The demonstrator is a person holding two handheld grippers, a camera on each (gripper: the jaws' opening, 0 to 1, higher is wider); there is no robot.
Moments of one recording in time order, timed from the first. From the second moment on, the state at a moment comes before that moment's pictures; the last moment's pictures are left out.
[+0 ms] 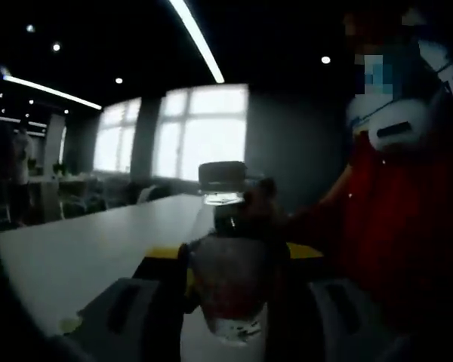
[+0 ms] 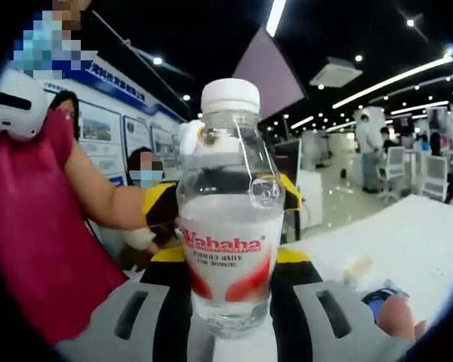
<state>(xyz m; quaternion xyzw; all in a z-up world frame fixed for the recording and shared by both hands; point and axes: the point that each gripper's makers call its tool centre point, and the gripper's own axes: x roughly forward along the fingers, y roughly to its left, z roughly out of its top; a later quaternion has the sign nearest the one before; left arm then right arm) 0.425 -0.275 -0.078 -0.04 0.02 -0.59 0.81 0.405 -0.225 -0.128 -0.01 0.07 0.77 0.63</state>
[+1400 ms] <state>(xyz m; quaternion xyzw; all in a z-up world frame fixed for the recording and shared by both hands) 0.448 -0.287 -0.084 -0.05 0.03 -0.55 0.83 0.423 -0.230 -0.138 -0.04 0.09 0.77 0.63</state>
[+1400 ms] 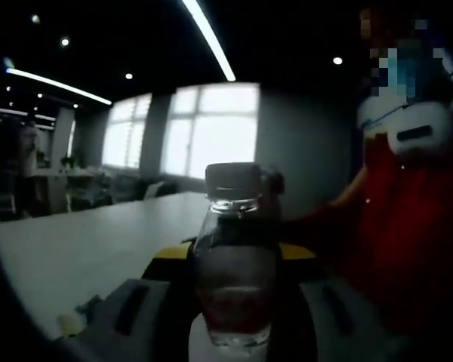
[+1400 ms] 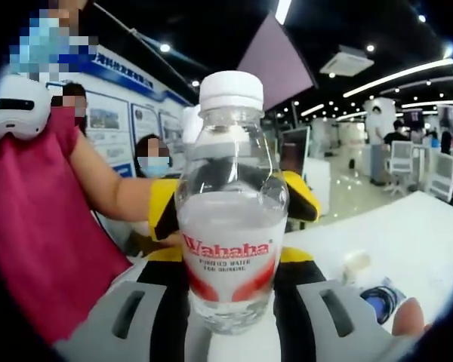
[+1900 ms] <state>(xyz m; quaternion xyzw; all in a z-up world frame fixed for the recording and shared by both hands) 0.495 -0.269 -0.086 -0.06 0.01 -0.42 0.90 0.471 -0.226 -0.147 -0.09 0.05 0.66 0.74</state>
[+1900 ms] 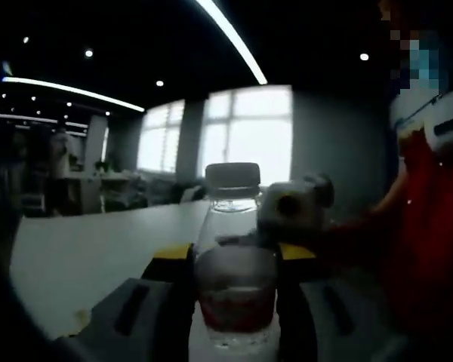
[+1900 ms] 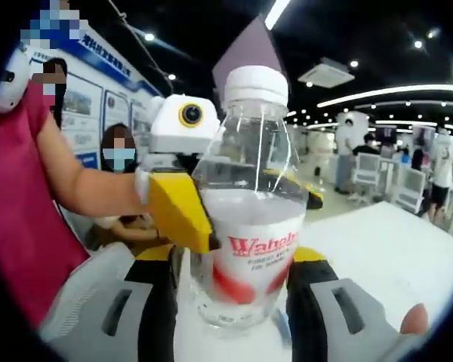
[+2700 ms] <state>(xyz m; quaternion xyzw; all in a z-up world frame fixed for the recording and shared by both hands) 0.531 -0.250 -0.085 -0.01 -0.01 -0.23 0.97 0.522 -0.224 -0.137 -0.09 0.01 0.48 0.87</state>
